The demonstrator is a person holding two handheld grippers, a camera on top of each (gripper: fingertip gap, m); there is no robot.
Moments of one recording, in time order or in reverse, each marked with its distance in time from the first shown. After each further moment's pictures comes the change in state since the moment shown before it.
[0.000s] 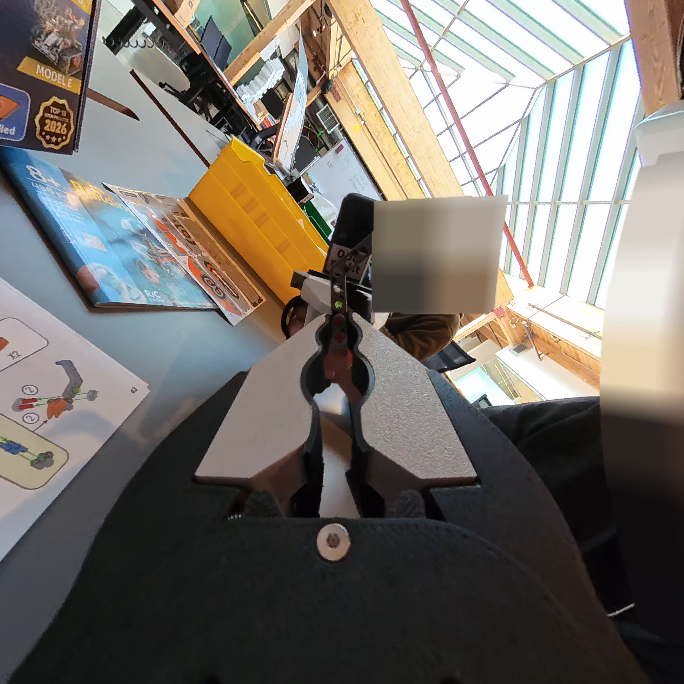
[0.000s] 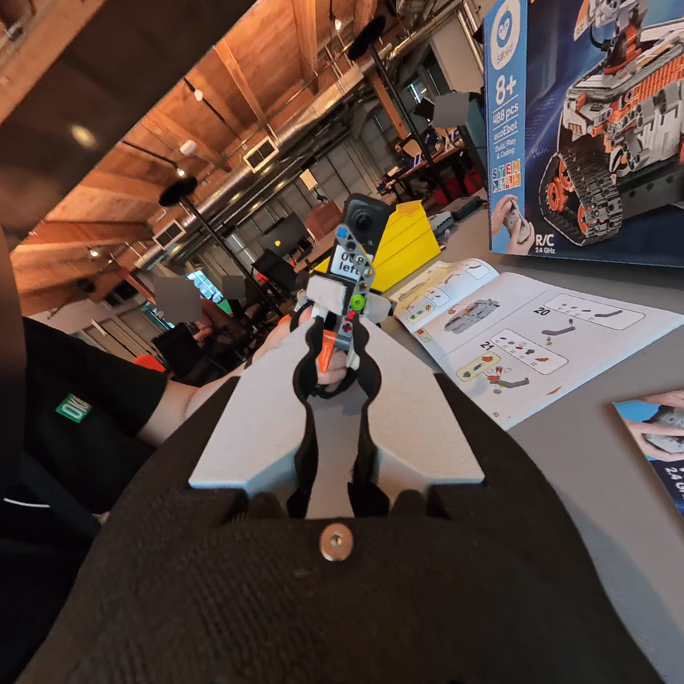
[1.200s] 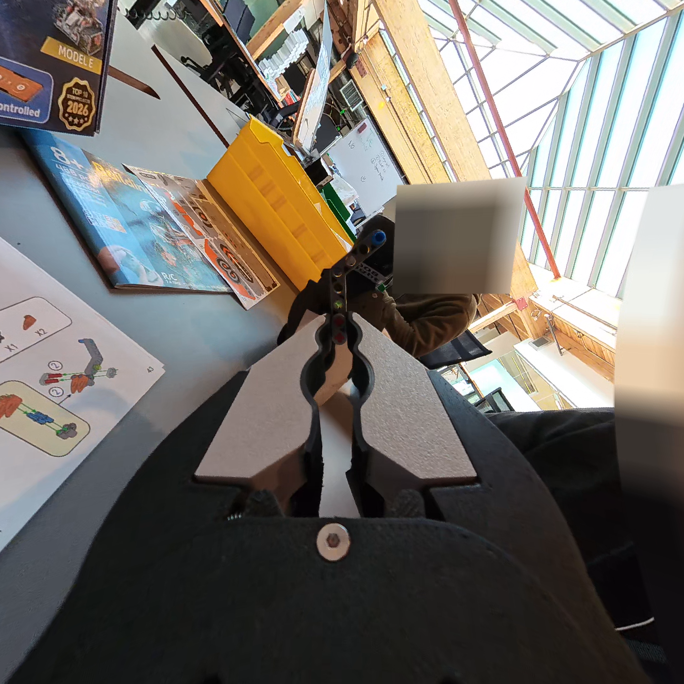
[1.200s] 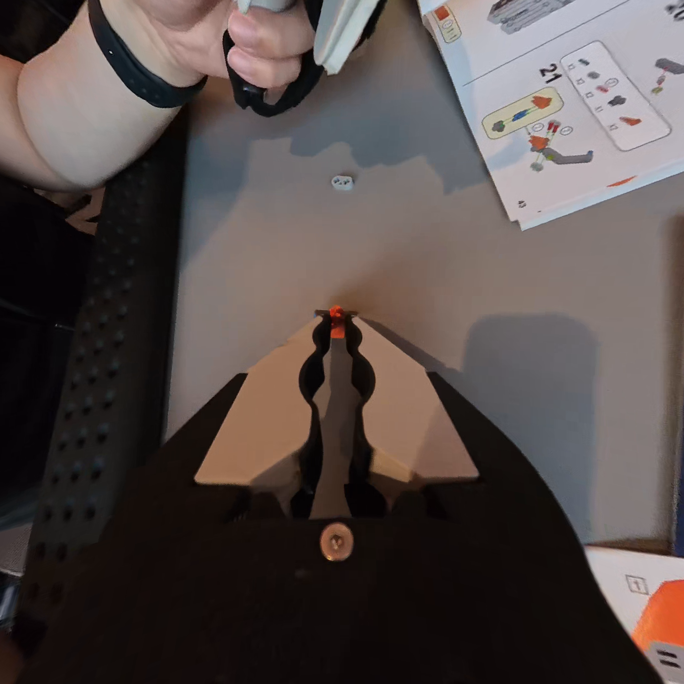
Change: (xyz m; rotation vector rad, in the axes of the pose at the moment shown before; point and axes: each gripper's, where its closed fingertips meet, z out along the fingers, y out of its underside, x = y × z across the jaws) left arm -0.005 0.004 -0.004 -0.051 -0.065 -0.006; right arm 0.024 0.123 -0.046 -0.822 0.126 -0.211
